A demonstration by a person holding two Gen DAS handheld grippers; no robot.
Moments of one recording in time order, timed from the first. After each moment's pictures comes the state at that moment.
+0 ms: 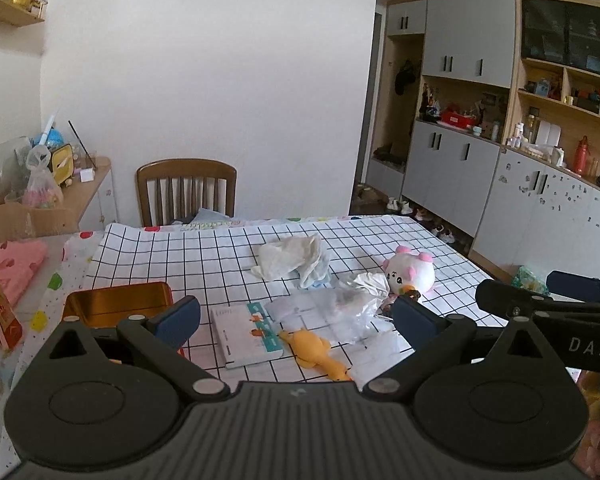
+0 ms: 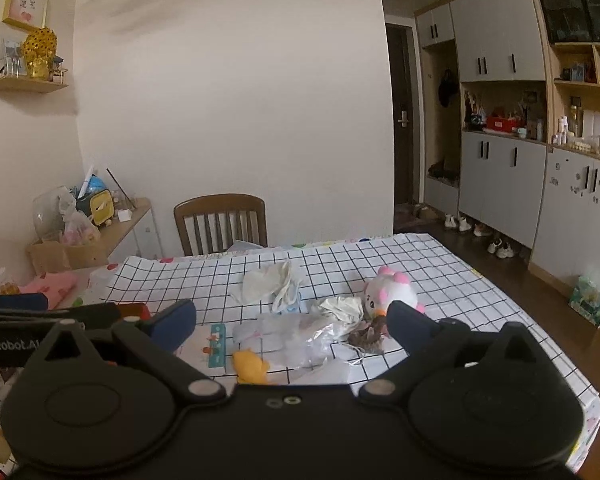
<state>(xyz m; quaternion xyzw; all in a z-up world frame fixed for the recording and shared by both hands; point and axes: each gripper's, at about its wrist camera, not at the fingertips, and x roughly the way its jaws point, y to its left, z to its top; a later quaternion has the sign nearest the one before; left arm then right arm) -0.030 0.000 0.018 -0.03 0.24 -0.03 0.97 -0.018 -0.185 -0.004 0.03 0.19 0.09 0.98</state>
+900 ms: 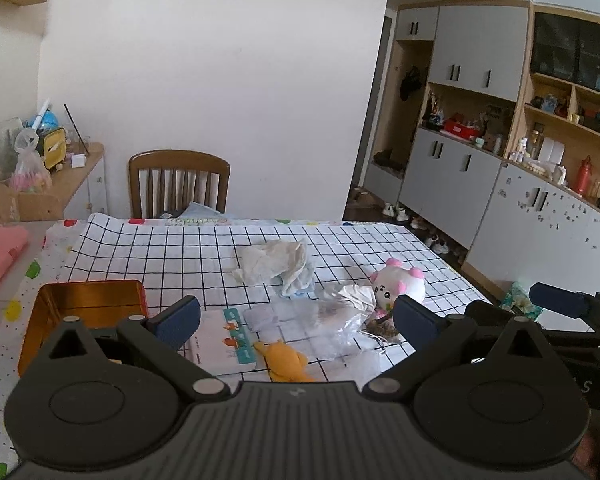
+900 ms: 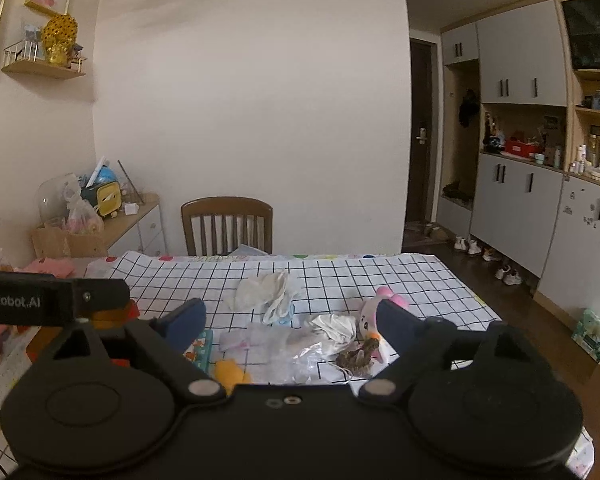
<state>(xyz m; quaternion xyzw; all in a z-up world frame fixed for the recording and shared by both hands) 0.006 -0.020 0.013 -0.07 0.24 -0.03 0.97 0.010 -0.205 -0.010 -0.01 0.18 0.13 0.98</state>
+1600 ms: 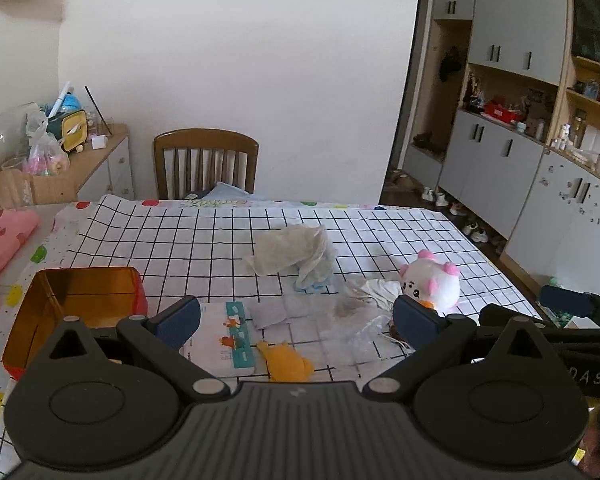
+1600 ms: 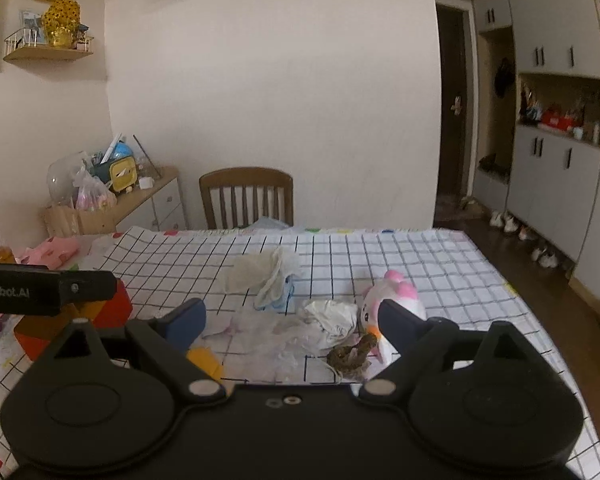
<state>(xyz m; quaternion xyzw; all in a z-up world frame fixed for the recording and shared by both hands) 0.064 -0.056 -0.006 -0.06 0.28 0.03 0.96 0.088 -0.252 -0.034 0.00 0.23 0.19 0.96</state>
